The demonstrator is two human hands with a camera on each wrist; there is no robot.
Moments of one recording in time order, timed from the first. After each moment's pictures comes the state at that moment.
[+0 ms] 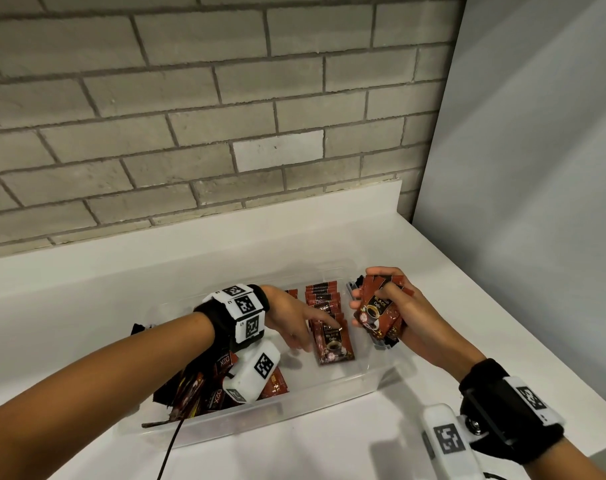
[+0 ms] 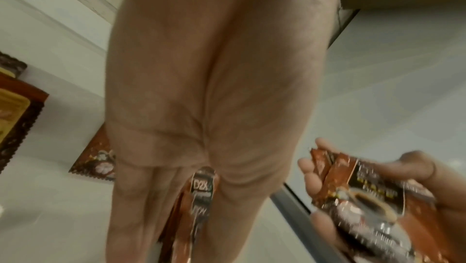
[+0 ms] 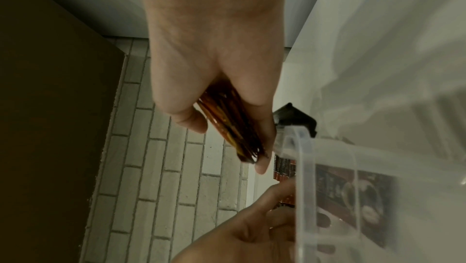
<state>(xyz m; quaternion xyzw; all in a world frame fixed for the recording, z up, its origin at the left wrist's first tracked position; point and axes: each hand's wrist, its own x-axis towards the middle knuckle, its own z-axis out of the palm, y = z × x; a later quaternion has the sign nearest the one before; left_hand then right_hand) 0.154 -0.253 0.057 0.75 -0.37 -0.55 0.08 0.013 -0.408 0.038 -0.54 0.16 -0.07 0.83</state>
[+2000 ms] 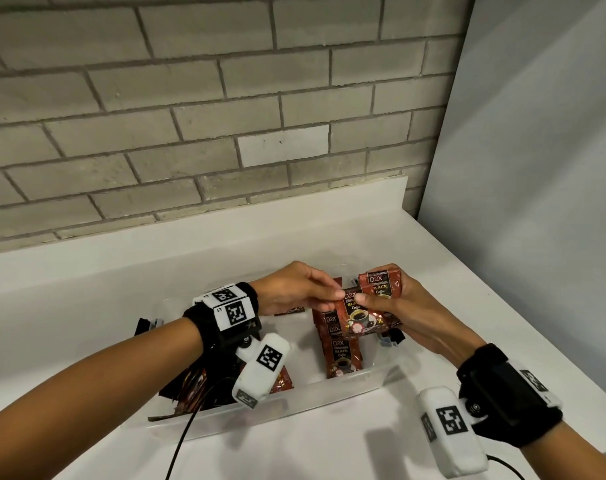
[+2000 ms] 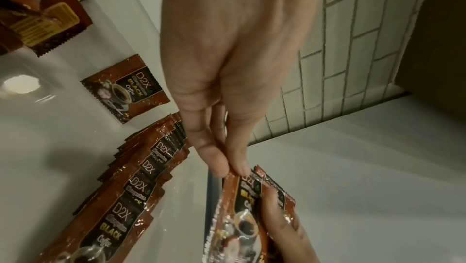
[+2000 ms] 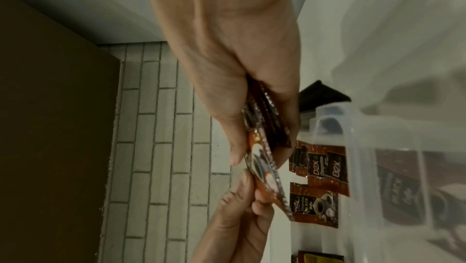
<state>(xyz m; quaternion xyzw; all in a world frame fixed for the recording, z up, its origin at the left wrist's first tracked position) 0.160 -0.250 0.057 0.69 -0.23 -0.46 0.51 0.025 -0.408 0.037 -0.65 0.17 -0.05 0.74</state>
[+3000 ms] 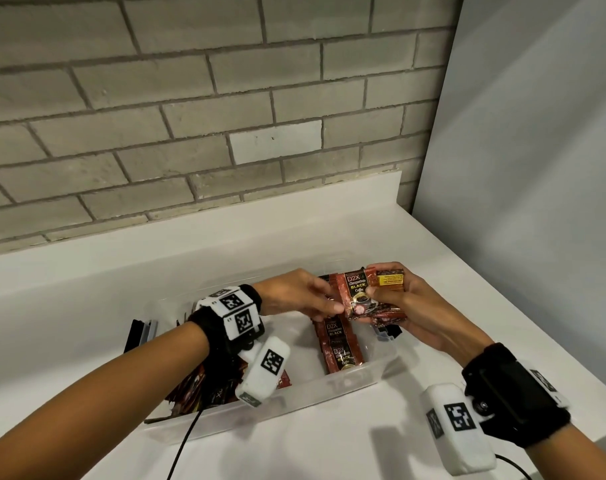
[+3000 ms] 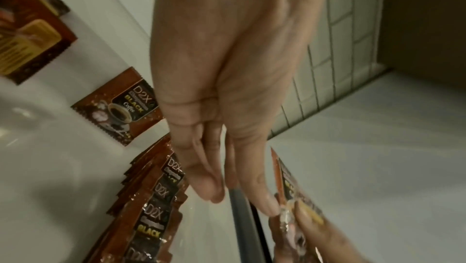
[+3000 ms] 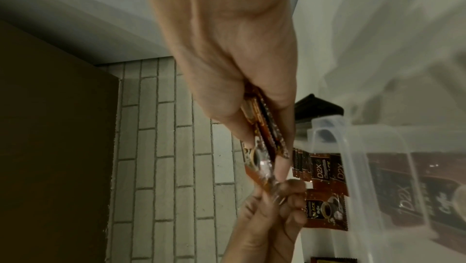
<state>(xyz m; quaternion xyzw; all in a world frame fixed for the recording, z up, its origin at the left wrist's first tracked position) 0.160 -0.254 0.043 0.74 -0.30 -0.47 0.39 0.015 -0.413 0.038 -0.59 0.19 -0.05 0.78</state>
